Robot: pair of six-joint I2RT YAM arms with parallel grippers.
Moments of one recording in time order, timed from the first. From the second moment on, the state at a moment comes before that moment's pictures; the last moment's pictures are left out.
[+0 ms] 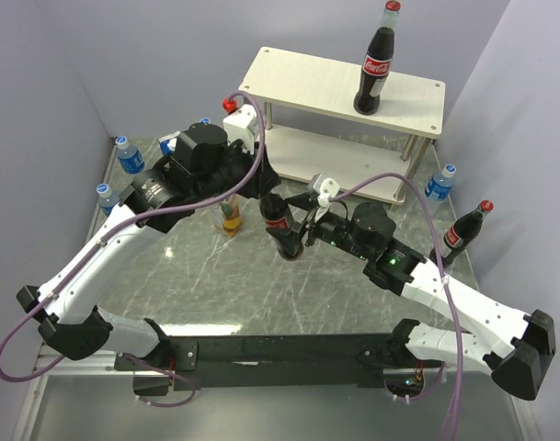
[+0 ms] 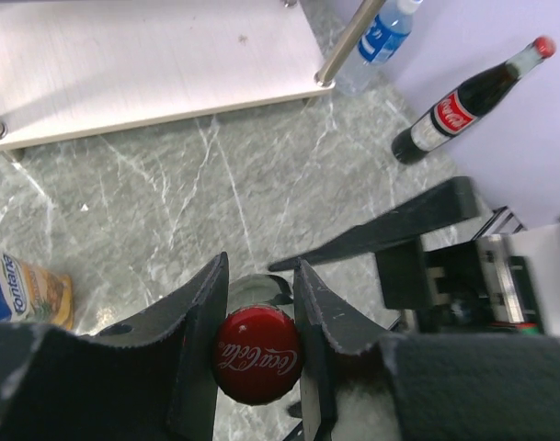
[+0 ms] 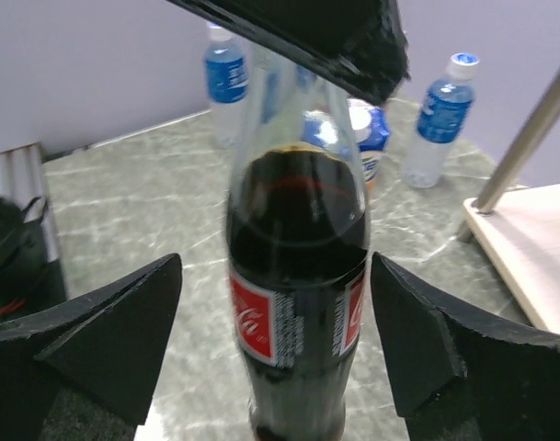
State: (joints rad) left arm -0.79 1.35 1.73 -0.73 0.02 -0.34; right arm 0.84 0.99 0.84 0.16 -0.22 -0.01
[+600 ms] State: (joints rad) left arm -0.80 1.37 1.81 -0.73 0.03 -0.37; right arm 0.84 1.10 0.84 0.29 -0.15 -0.05
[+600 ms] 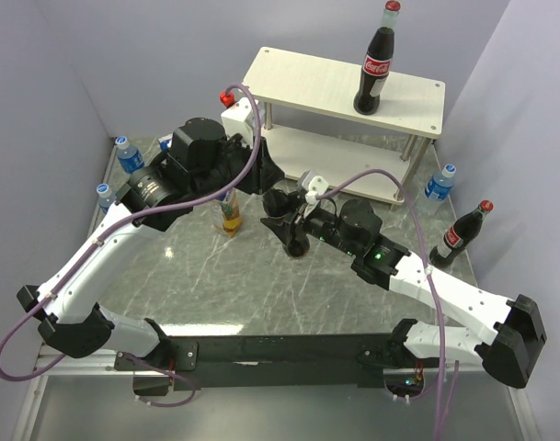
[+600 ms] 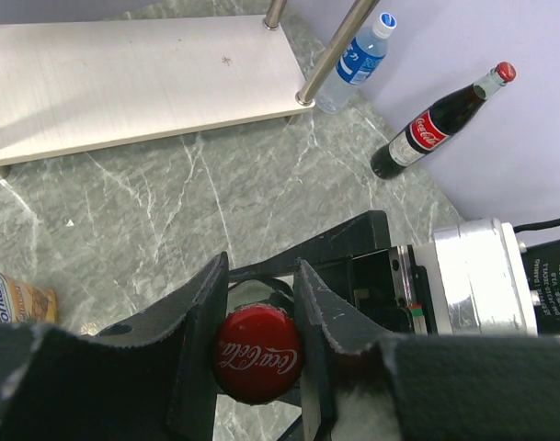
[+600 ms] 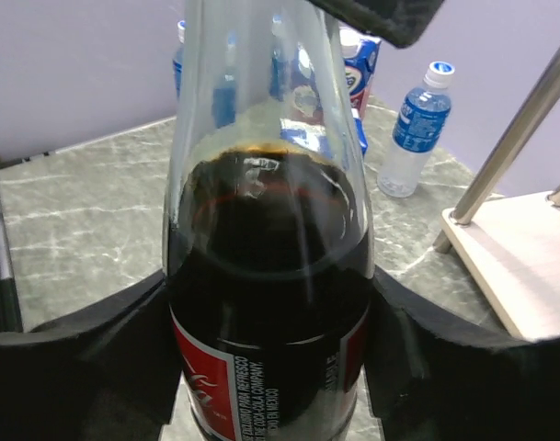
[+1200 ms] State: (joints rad) left arm -0.80 1.33 1.78 -0.58 0.04 -0.45; right arm 0.81 1.08 0.86 0.10 -0.25 -0.04
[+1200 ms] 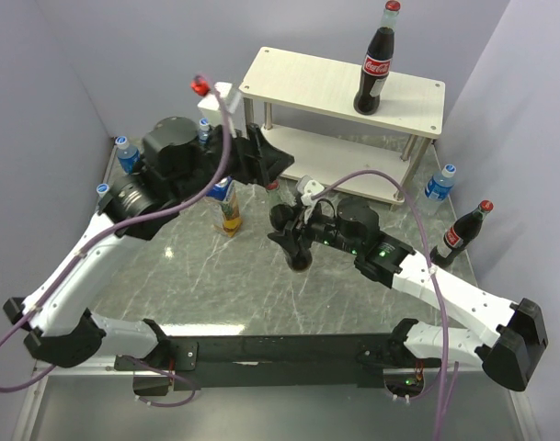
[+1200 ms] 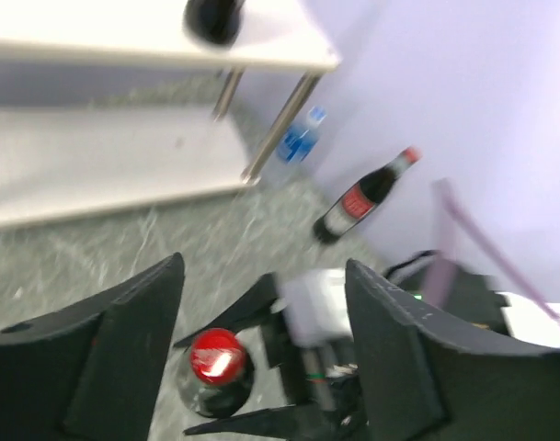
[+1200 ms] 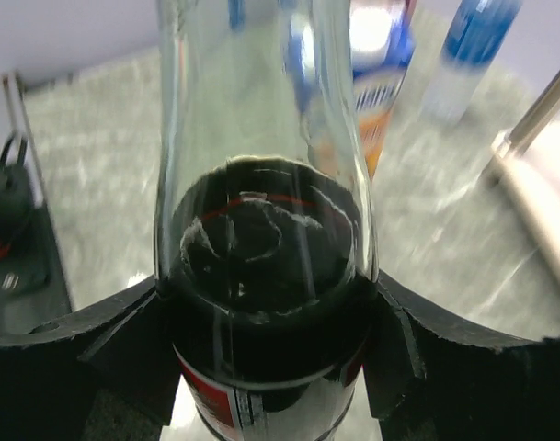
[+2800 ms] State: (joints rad) left arm -0.80 0.78 0.86 -0.25 -0.24 -0.04; right arm 0.13 1.20 1.78 -0.52 -0.17 -0.04
